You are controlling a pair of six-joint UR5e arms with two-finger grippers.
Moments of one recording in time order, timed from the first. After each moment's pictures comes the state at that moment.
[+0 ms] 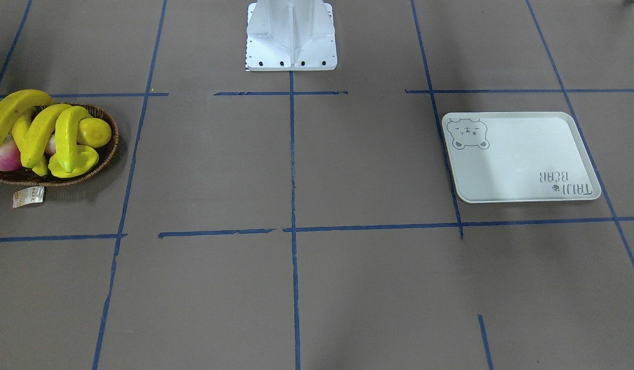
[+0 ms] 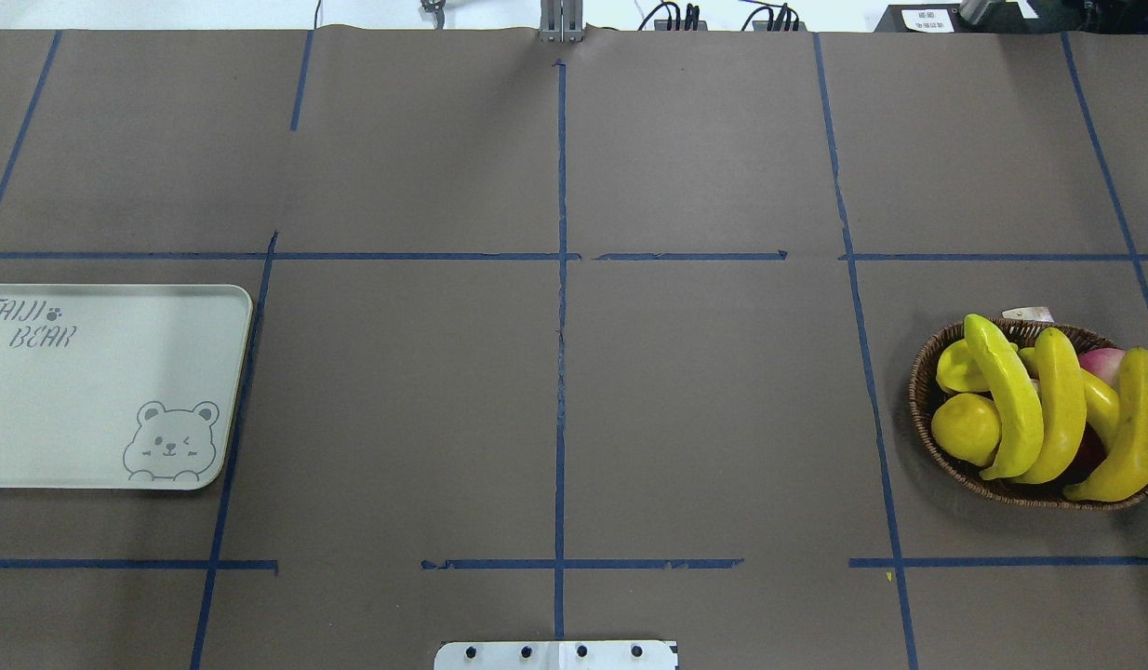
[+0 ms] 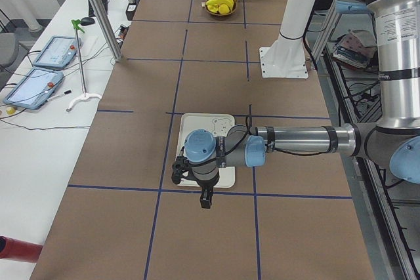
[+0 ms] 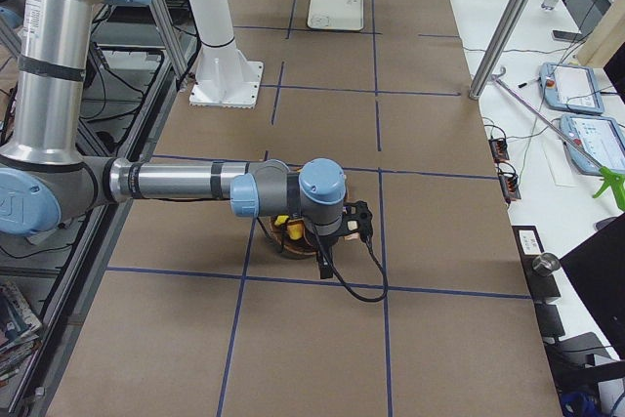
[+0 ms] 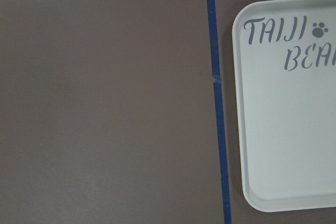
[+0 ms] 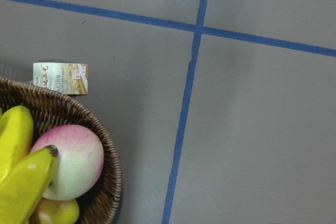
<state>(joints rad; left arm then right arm) -1.54 -1.37 -1.73 -1.54 -2.34 0.13 1.52 -1.78 1.82 -1.53 2.32 -0.08</state>
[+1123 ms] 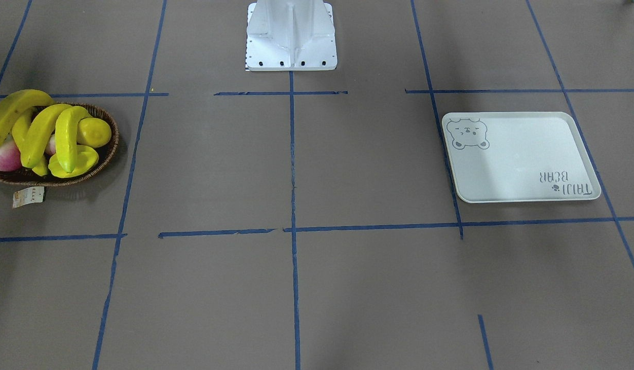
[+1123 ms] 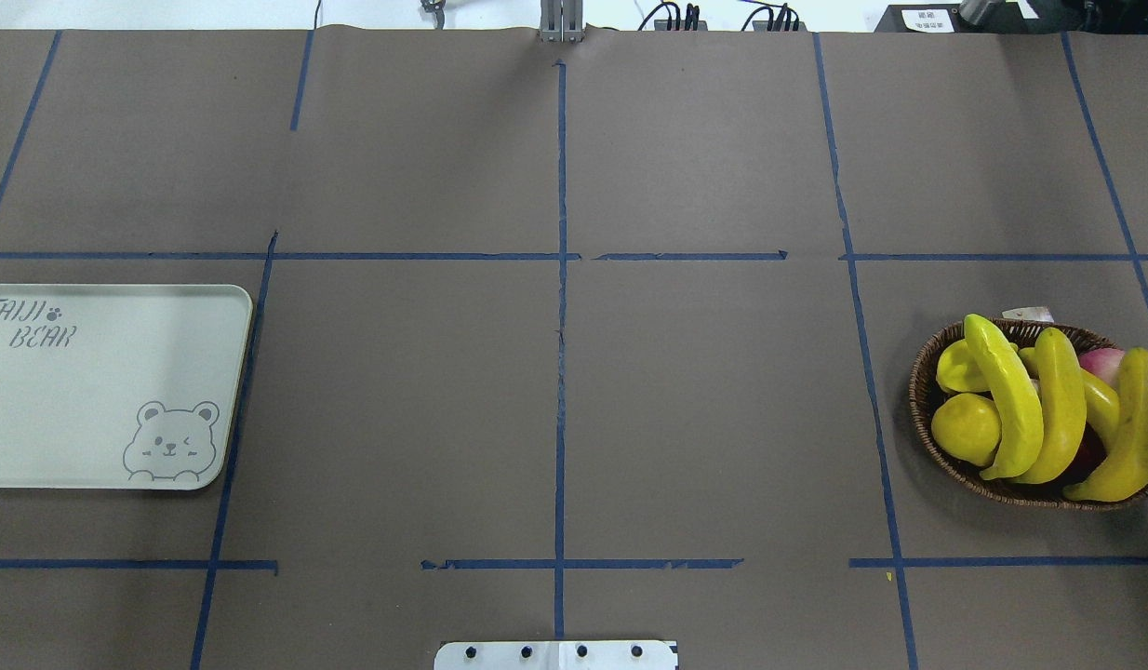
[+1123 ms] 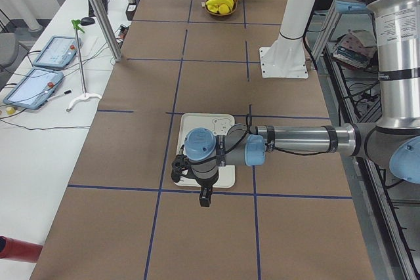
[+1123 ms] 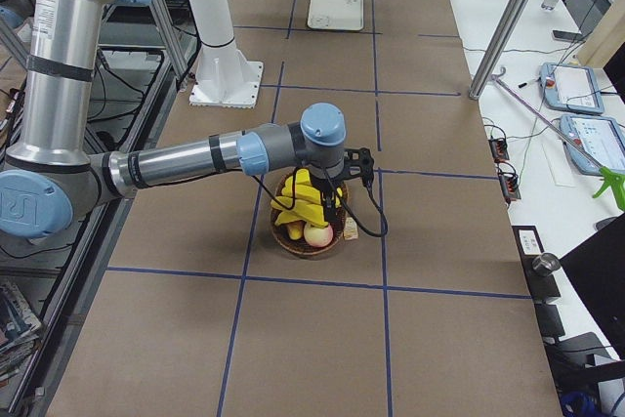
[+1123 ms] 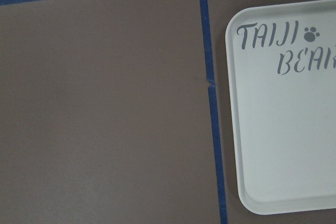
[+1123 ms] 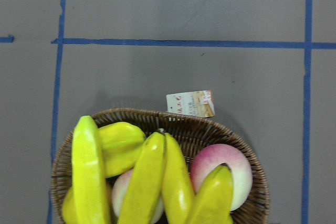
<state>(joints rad) -1.54 -1.37 -1.74 -1.55 -2.34 0.13 1.33 -1.78 2.11 -1.53 2.38 0.42</state>
